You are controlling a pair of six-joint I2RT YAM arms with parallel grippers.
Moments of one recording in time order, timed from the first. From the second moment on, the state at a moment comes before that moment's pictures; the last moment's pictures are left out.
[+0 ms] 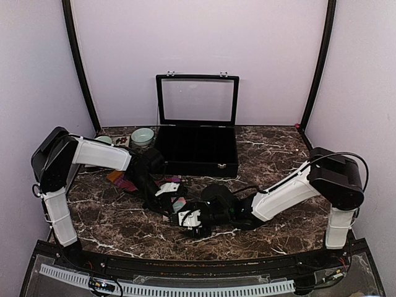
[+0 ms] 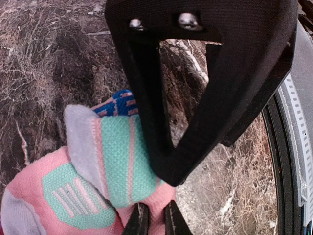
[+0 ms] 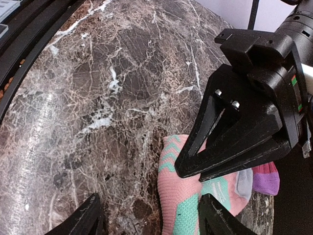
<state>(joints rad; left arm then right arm) -0.63 1.89 1.12 -0.71 0.71 0.96 1.20 1.91 0.90 0.41 -0.16 -0.63</state>
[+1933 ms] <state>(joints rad) -0.58 1.84 1.08 -0.75 0.66 1.01 1.18 2.11 1.05 0.52 -0.11 -0.61</state>
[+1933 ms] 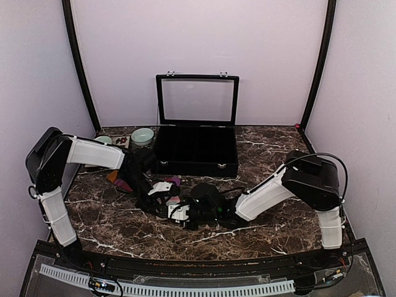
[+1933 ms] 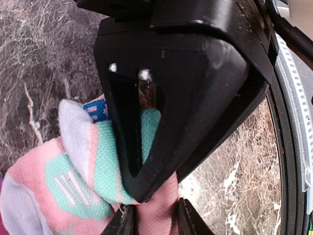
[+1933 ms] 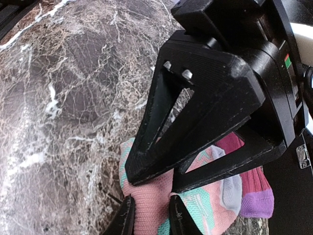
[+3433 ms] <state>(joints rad) -0.42 1.16 0.72 -0.71 0.48 1.15 1.14 2.15 1.33 -0.01 -0.45 -0.04</state>
